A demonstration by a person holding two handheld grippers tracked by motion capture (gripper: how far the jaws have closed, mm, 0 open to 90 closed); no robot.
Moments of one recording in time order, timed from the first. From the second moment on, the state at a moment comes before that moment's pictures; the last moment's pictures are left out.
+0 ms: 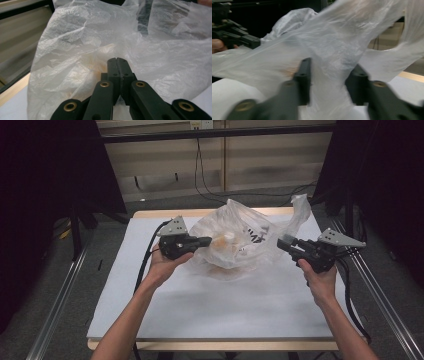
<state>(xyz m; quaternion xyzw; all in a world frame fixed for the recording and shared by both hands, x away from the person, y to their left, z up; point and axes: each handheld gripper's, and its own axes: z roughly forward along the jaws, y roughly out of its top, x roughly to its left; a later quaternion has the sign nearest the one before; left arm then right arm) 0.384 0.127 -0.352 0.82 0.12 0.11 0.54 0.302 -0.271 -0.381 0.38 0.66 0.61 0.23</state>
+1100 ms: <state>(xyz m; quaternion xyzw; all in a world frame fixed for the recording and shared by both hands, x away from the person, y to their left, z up) 0.391 0.226 -0.382 0.80 0.22 0.15 0.53 0.326 -0.234 -0.376 0.33 0.71 0.59 0.17</state>
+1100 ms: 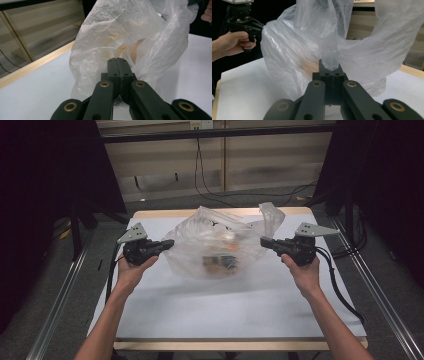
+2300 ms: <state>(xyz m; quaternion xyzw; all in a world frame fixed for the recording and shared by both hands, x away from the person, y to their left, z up) 0.392 0.240 -0.451 0.84 0.26 0.10 0.47 0.338 -0.220 -0.413 0.34 0.77 0.51 0.16</state>
